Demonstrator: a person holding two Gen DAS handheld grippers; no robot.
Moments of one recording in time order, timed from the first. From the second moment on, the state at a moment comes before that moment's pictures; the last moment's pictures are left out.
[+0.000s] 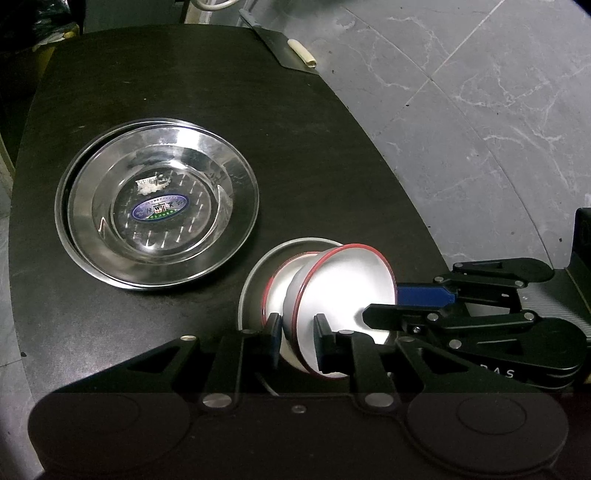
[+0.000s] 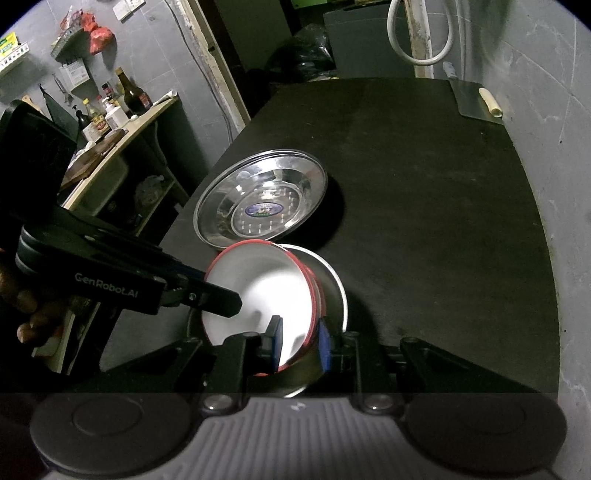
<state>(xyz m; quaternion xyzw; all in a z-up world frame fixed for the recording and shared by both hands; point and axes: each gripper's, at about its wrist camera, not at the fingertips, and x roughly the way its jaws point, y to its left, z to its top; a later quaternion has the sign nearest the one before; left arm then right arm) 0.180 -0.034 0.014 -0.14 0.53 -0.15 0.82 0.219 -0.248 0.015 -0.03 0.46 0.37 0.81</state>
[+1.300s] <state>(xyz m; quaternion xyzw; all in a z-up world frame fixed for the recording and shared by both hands) 0.179 -0.030 0.018 -0.14 0.53 -0.14 0.83 0.220 -0.248 0.012 -0.04 0.46 0.37 0.81</state>
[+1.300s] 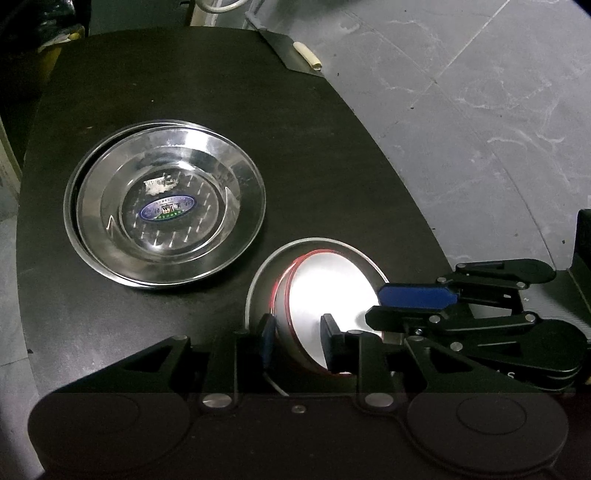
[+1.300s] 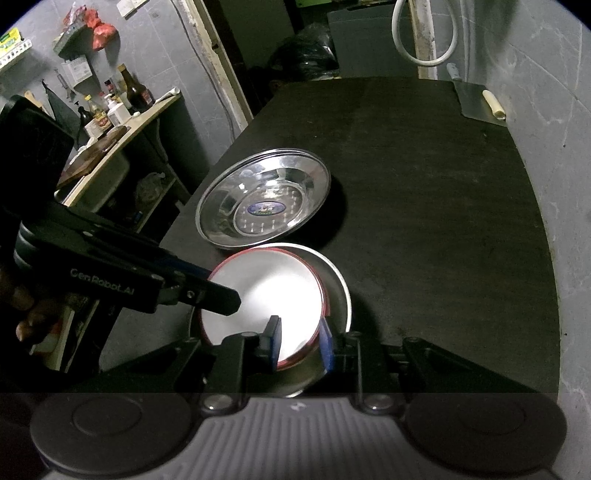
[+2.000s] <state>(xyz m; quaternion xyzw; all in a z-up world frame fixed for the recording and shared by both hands) 0.171 -0.013 0.034 -0.15 0.47 -0.10 0.86 0.221 -0.256 0.028 -0.03 0.43 0.33 0.84</state>
